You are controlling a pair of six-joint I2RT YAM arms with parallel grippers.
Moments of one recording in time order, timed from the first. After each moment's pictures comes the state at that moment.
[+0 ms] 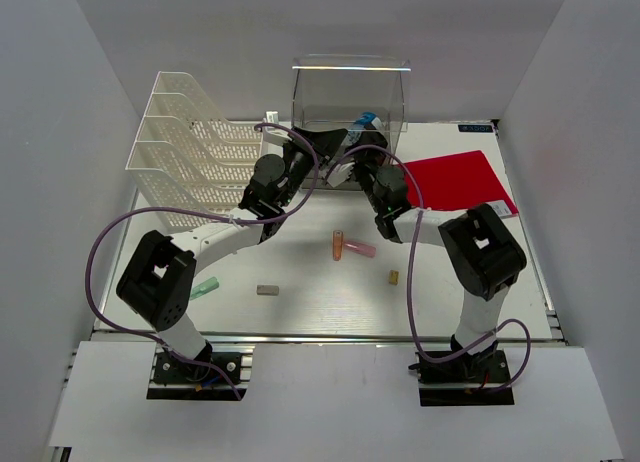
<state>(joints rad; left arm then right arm) -0.64 1.64 1.08 0.84 -0.08 -1.10 0.58 1.85 0.98 1.04 0.14 -1.50</state>
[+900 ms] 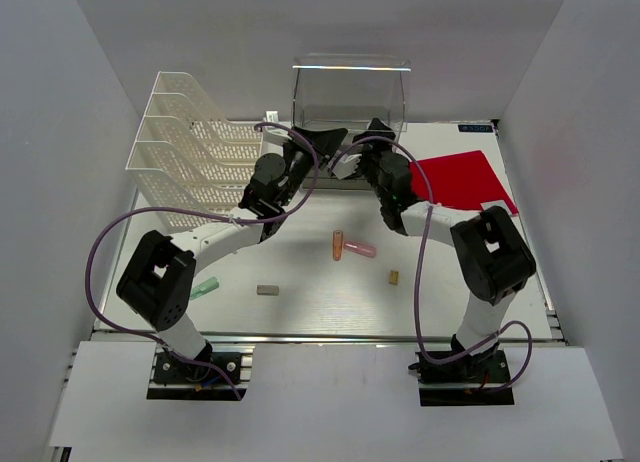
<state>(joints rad) -0.64 1.64 1.09 0.82 -0.09 -1.11 0.53 1.82 1.04 0.80 0.13 -1.39</state>
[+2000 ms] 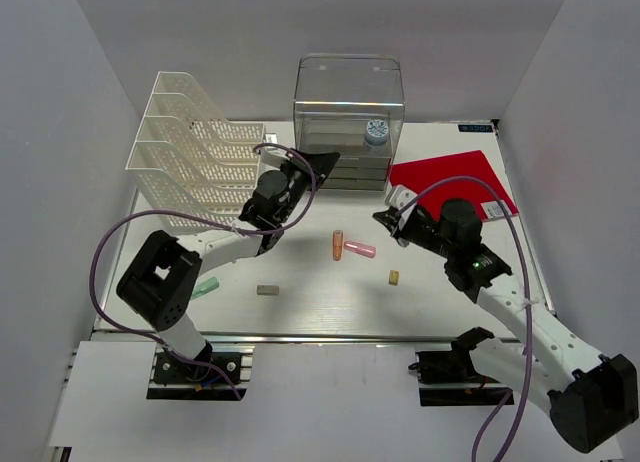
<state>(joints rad) -0.64 1.64 0.94 0.83 -0.13 -1.13 0.52 0.90 0.64 0.06 -0.45 -0.46</state>
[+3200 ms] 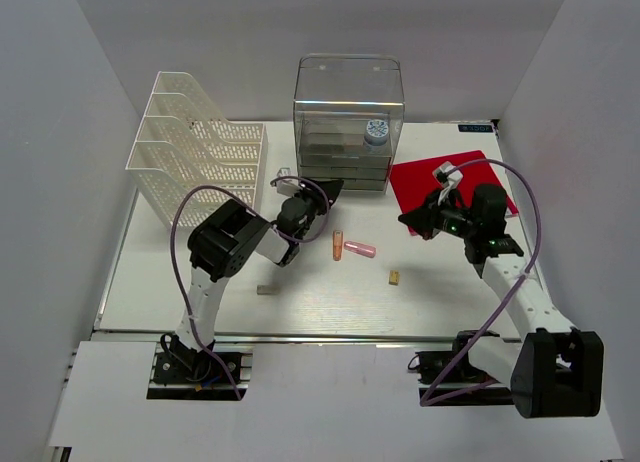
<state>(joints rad) -0.64 2.17 0.94 1.24 -0.21 -1.15 0.07 1.09 0.64 0.04 -0.83 0.01</state>
